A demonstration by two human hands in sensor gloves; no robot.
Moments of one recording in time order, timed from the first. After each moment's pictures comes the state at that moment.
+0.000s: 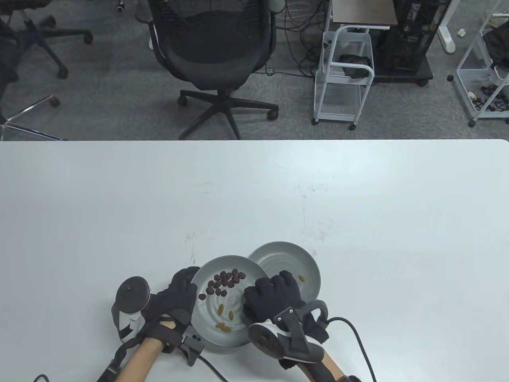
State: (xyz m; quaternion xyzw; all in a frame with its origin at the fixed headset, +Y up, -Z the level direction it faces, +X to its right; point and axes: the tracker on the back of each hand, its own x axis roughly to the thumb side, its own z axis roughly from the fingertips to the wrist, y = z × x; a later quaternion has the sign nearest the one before) left_hand -0.243 -0.763 -0.213 -0.10 -0.02 0.60 0.80; right_hand 0.011 -0.683 -0.155 0.27 -0.12 0.95 0.07
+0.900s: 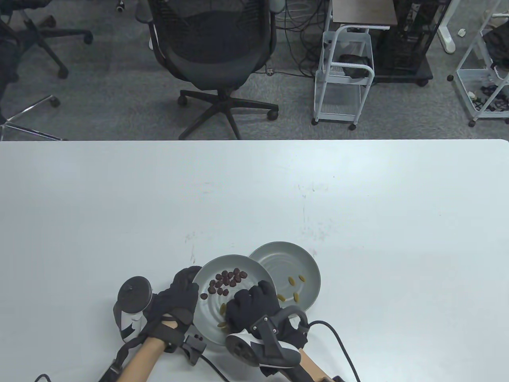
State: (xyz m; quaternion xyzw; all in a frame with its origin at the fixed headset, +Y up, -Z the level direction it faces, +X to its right) left_hand -0.239 -0.764 -0.214 -0.09 -0.02 0.59 0.80; right_hand -0.019 -0.702 -0.152 0.29 -0.11 0.95 0.02
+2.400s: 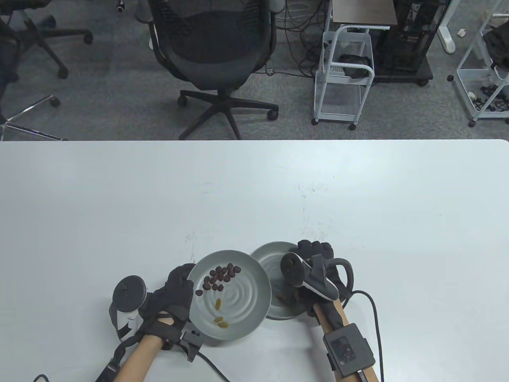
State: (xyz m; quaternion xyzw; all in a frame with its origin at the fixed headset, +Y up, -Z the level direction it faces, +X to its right) left_hand -0.248 -0.763 -0.215 -0.09 0.01 0.61 0.79; right_hand 0.085 -0.743 -0.275 0.07 -0.01 1.00 -0.01
